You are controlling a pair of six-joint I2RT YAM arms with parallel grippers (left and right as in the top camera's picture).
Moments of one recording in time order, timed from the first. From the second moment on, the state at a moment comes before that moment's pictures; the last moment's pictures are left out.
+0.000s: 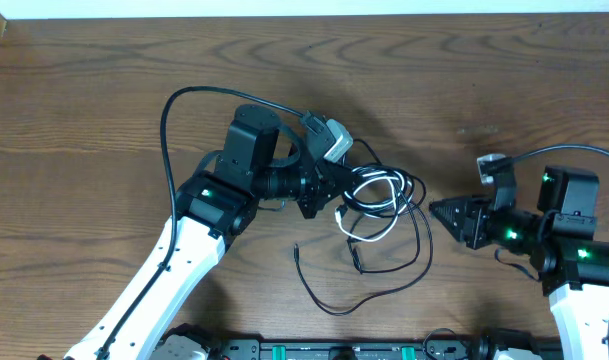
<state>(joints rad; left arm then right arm) -0.47 1.28 1.02 -0.39 0.81 0.06 -0.11 0.95 0.76 -0.76 -0.80 -0.01</state>
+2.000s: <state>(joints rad) -0.40 1.30 1.02 -0.09 1.27 -0.11 0.04 1.07 0.77 -0.75 -0.24 0.42</state>
